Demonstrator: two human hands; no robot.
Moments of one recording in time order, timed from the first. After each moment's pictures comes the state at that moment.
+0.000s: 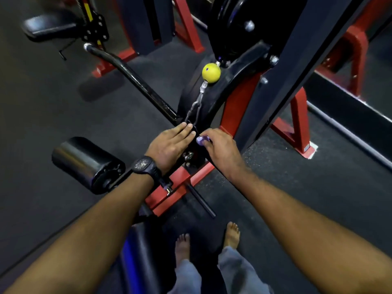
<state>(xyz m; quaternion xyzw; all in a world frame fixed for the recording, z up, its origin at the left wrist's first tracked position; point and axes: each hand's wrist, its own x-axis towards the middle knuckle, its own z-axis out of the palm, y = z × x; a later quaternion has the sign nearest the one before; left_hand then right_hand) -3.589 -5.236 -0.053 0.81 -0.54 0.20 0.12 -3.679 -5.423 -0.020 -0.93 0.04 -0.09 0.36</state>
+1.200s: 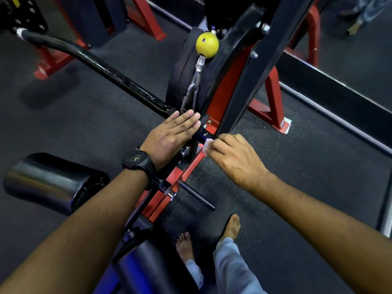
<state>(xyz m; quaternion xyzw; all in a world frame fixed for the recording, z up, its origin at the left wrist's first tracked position) -3.556 -5.243 -0.085 0.73 -0.61 0.18 0.24 -3.719 -5.411 -0.041 -0.98 -0.11 -0.14 -0.01</state>
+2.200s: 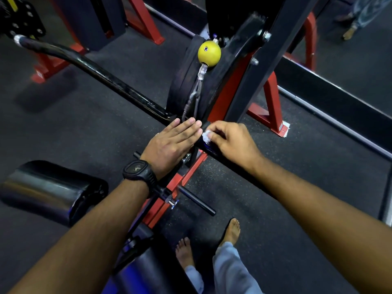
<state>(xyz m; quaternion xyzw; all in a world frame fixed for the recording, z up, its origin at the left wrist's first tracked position) -3.556 -5.244 -0.087 0.72 -0.61 0.21 0.23 -3.680 -5.426 -0.024 -0.92 0.17 -0.05 0.34</state>
